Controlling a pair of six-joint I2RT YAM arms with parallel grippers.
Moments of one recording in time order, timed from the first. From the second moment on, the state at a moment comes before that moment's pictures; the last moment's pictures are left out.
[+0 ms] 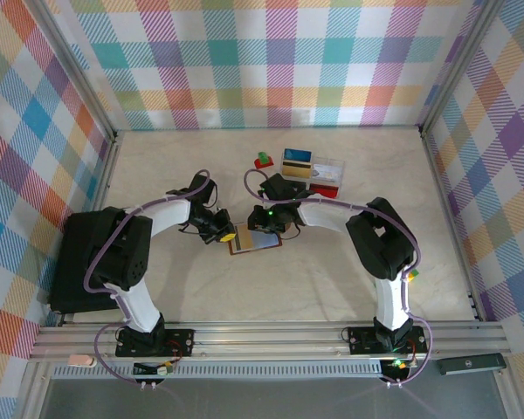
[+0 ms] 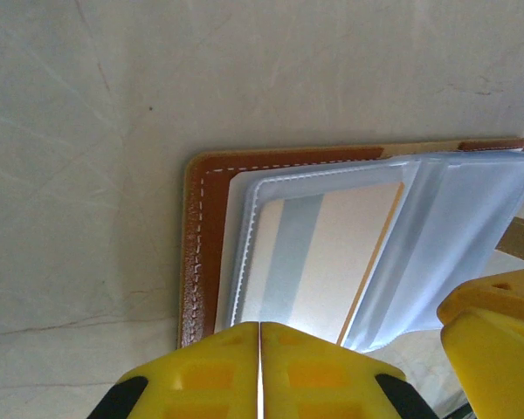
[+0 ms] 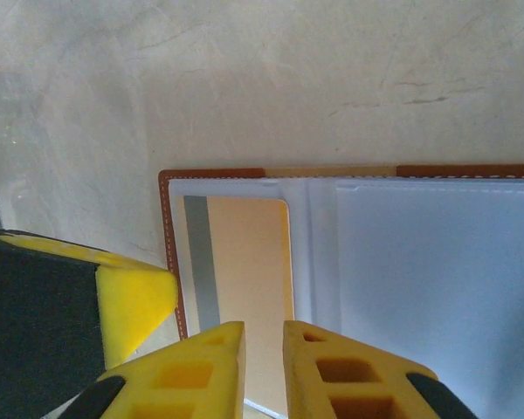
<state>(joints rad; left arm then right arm) -0.32 1.78 1.04 -0.55 0.49 -0.73 0.72 1.97 1.29 -0.31 -0.37 0.75</state>
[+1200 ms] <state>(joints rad) -0.32 1.81 1.04 -0.55 0.47 -0.68 0.70 2.04 1.29 -0.27 -0.48 0.75</state>
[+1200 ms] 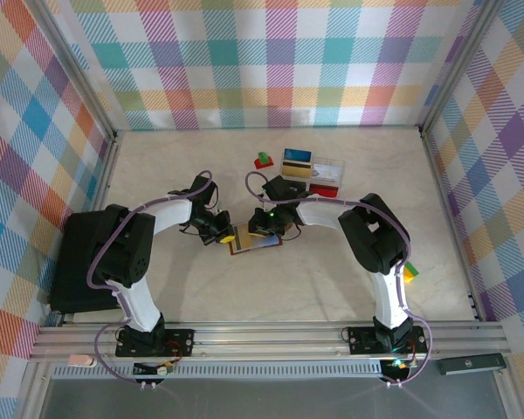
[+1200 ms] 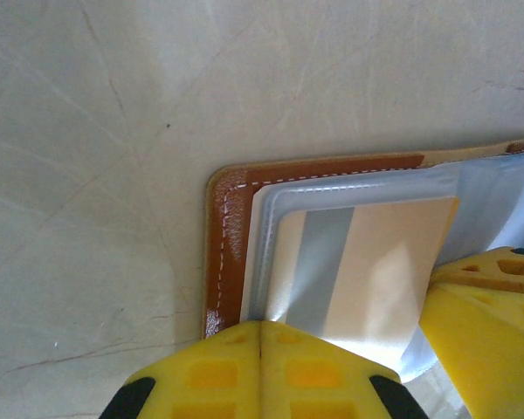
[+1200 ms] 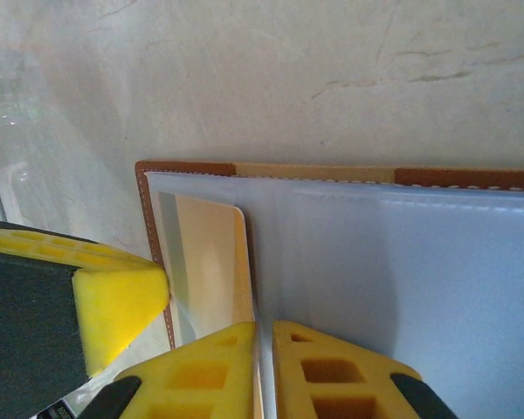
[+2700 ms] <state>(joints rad) -0.33 1.78 1.05 -0.59 0.45 -0.68 0.69 2.00 1.22 -0.24 -0.39 0.72</state>
